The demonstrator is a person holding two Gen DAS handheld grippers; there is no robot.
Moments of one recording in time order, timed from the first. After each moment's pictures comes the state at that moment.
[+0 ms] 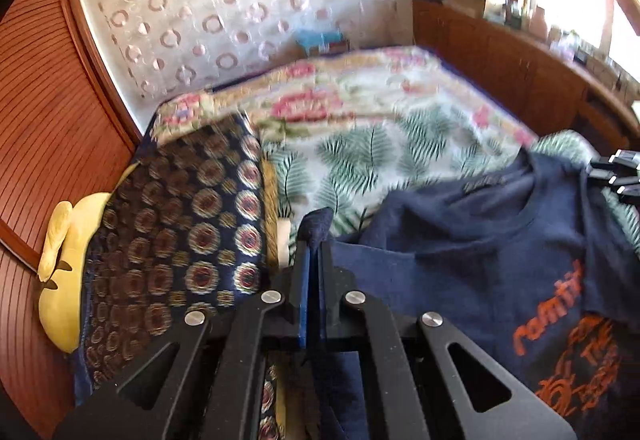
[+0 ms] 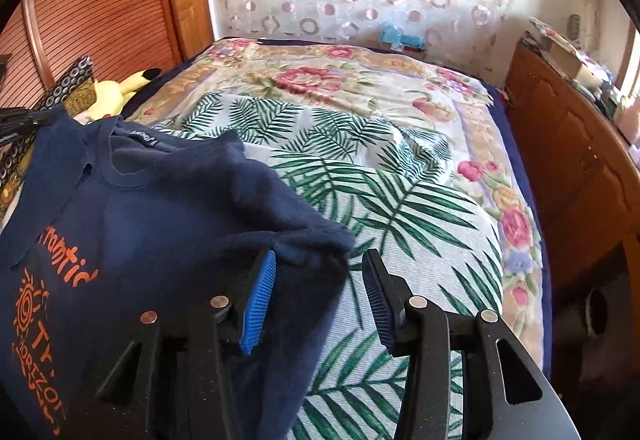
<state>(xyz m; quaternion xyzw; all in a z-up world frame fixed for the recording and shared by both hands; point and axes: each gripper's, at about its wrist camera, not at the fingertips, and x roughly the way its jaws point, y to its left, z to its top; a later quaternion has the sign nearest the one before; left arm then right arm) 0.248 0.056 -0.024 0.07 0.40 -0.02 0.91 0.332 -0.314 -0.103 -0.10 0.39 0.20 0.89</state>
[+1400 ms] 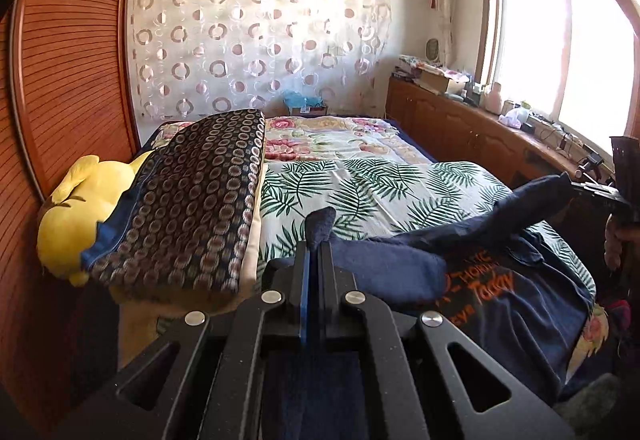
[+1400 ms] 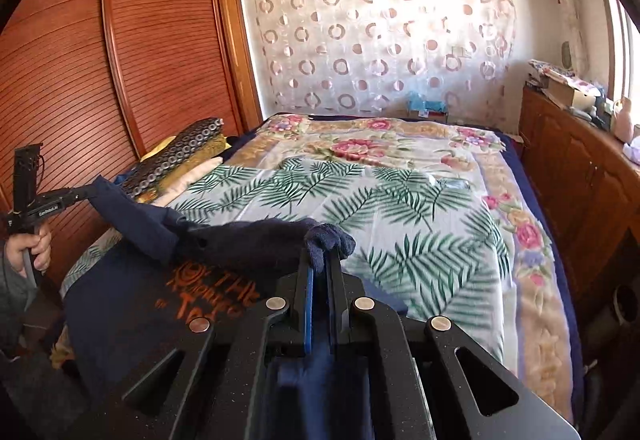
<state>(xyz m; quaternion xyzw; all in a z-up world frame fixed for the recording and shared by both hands) 0.004 0.063 0.004 -0.03 0.29 -0.07 0.96 0.083 -0.374 -0.048 -0.03 0.26 0.28 0.92</state>
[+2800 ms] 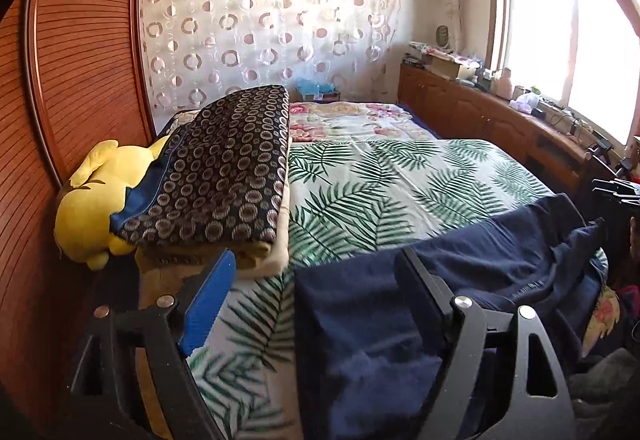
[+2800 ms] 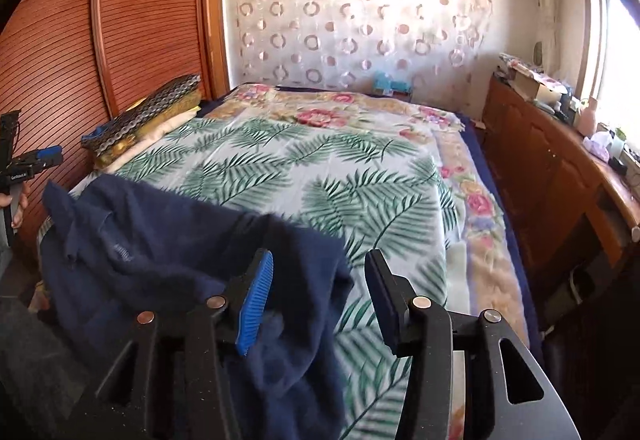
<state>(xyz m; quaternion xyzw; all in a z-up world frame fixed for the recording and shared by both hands) -0.010 0.086 -0.016 -0.01 0.31 -0.04 0.95 0.044 -0.401 -0.051 -0.09 0.30 0.21 0.93</state>
